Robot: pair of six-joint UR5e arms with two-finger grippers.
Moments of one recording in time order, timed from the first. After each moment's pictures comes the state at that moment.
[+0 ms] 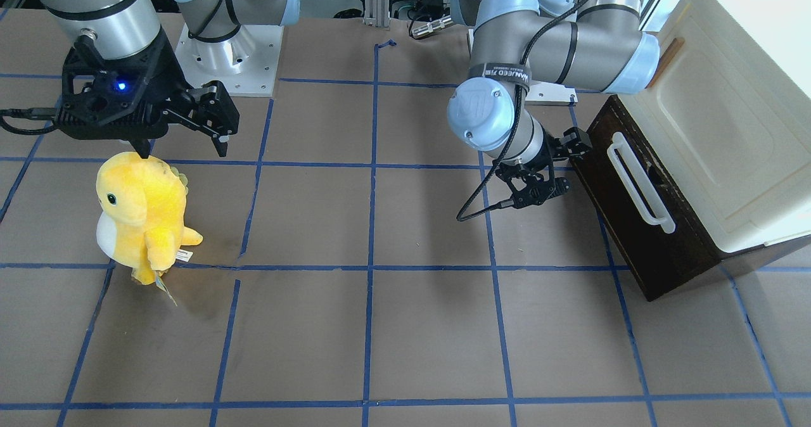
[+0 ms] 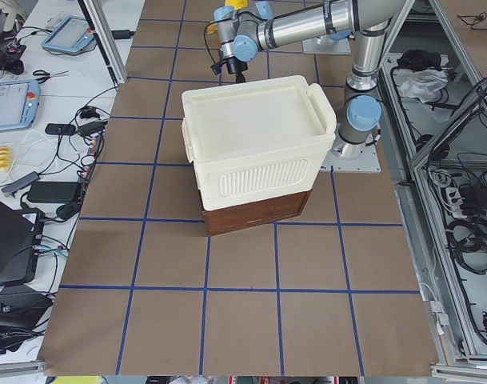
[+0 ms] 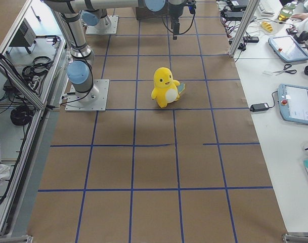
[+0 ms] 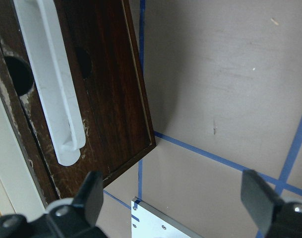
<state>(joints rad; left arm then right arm) -1.75 -1.81 -1.80 -1.60 2.21 -0.48 1.60 -1.48 1.44 -1.57 -1.58 -0.02</state>
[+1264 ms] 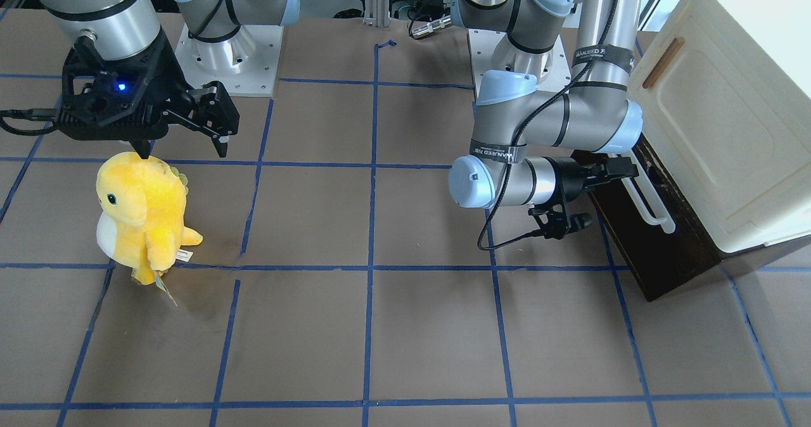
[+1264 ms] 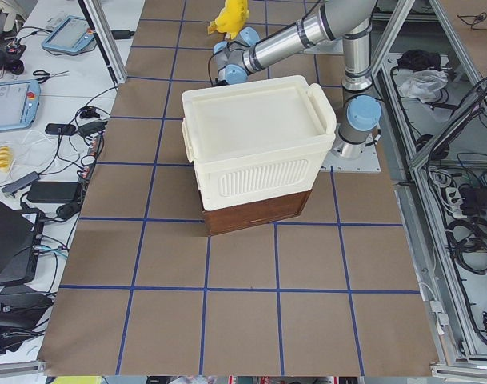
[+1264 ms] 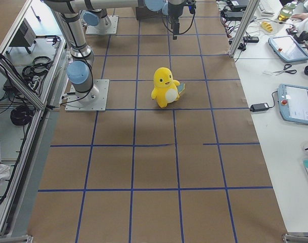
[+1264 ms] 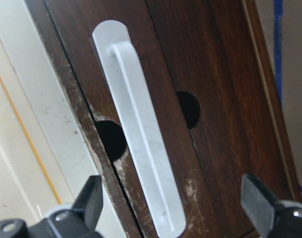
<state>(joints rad) -1.68 -1.95 -1.84 -1.76 2.66 -0.59 1.60 -1.48 1.44 -1.57 -1.58 -0.02</state>
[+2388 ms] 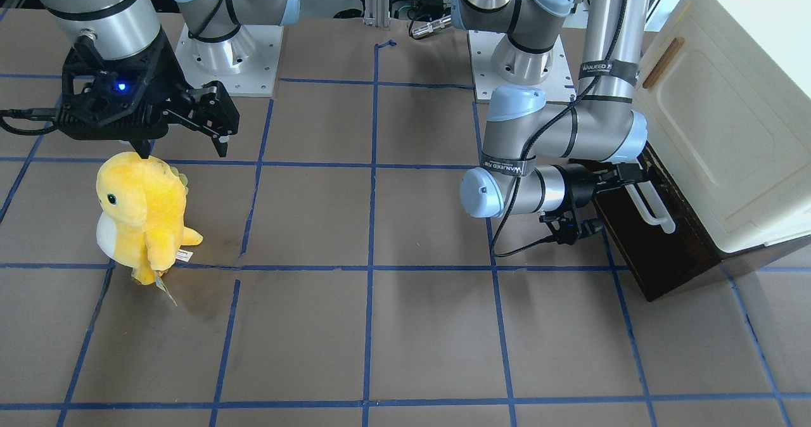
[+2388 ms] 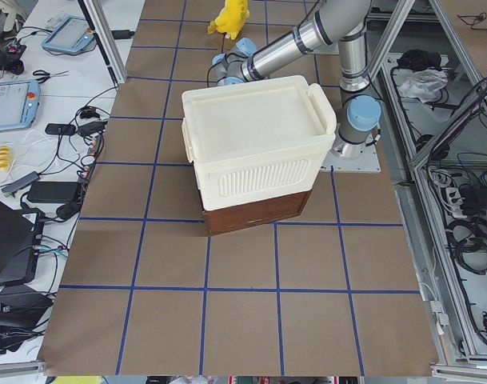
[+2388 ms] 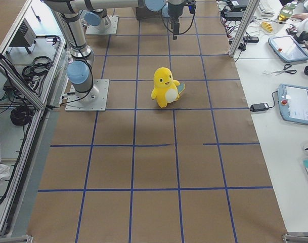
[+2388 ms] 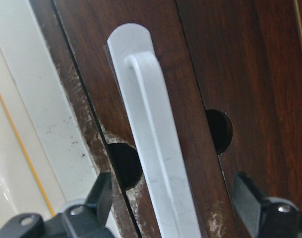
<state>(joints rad) -1.65 -1.98 -1.87 -1.76 2.74 -0.66 1.60 -1.48 1.44 -1.57 -1.58 -0.02</state>
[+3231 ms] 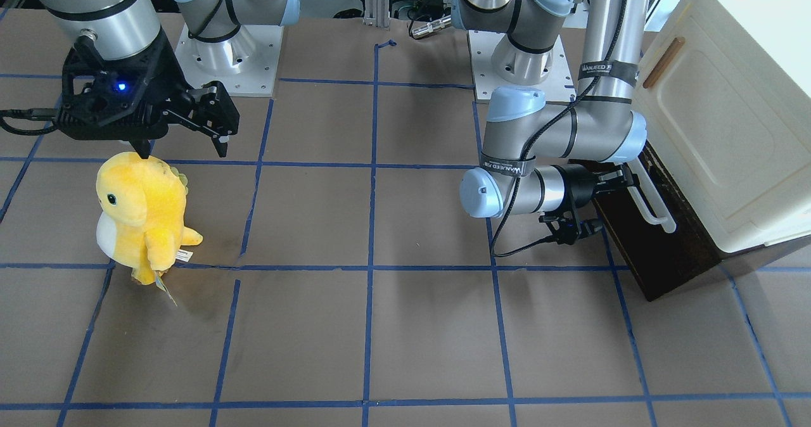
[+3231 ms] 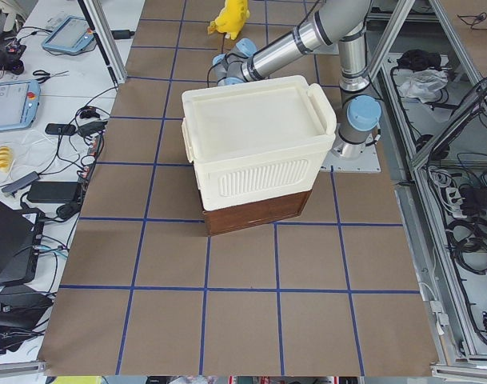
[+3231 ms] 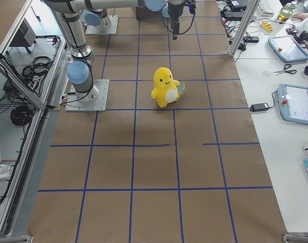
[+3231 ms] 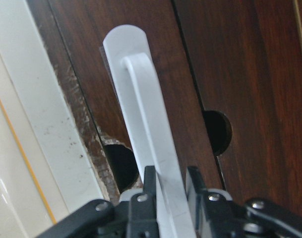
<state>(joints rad) -1.65 -1.98 -1.87 -1.76 2.74 -0.66 1.60 -1.48 1.44 -1.57 -1.58 -0.02</state>
